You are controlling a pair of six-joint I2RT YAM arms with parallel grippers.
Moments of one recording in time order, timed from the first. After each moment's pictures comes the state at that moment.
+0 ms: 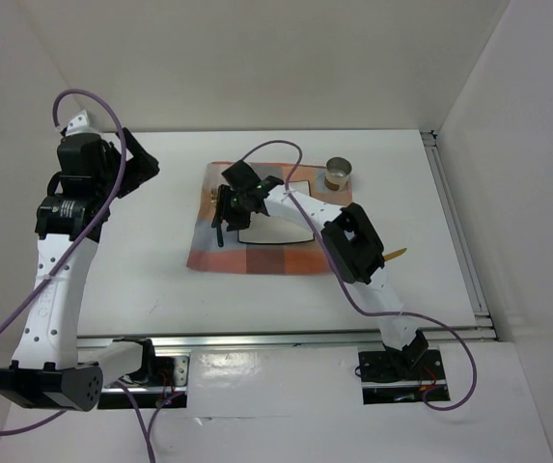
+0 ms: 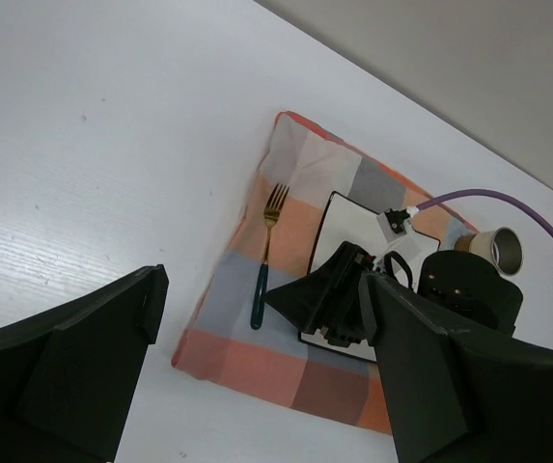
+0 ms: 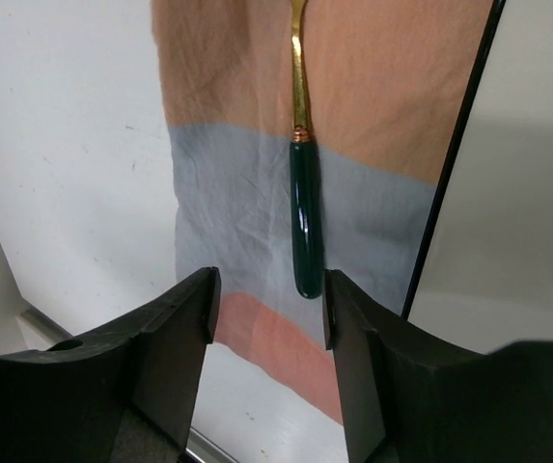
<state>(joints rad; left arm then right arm) -0.01 1.14 1.44 -0.74 -0.10 -0.55 0.77 2.34 1.98 -0.51 -0.15 0.85</state>
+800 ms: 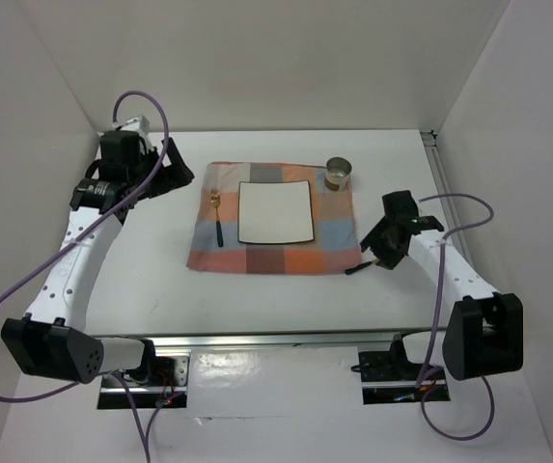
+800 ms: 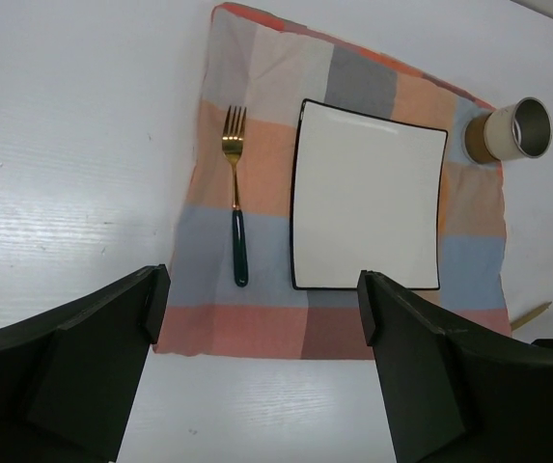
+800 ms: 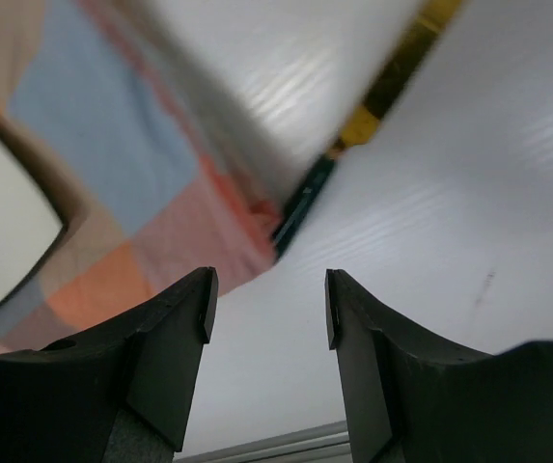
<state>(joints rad) -0.10 1.29 1.39 -0.69 0.05 -0.45 0.18 1.26 0.87 -0.70 0.11 0.88</state>
